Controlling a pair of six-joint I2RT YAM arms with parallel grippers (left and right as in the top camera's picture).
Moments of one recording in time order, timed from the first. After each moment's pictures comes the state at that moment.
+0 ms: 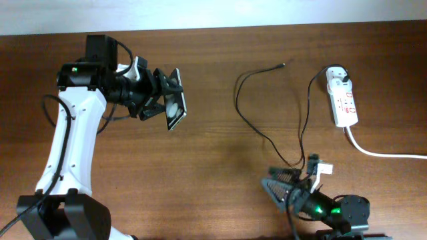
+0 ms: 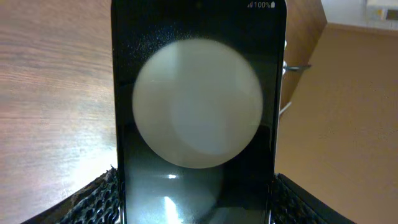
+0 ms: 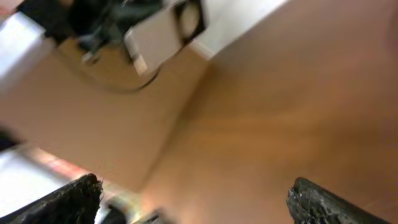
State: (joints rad) left arm -0.02 1.71 1.64 -1.18 0.74 -0.56; right arm 0.02 0.01 0.01 -0.05 -0.97 0.94
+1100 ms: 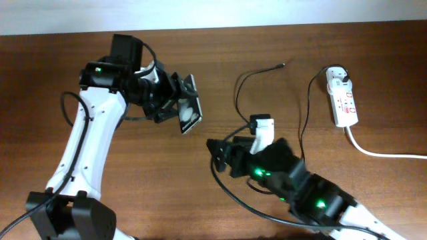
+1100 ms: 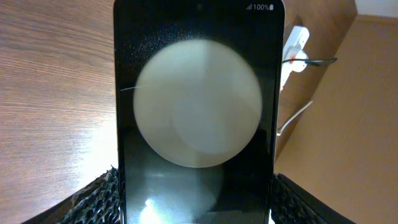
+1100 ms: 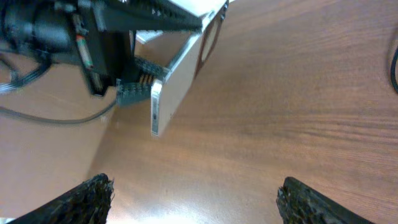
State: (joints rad) left arm -0.16 1.71 1.64 -1.16 0.64 -0.68; right arm 0.85 0.99 0.79 -0.21 0.09 0.85
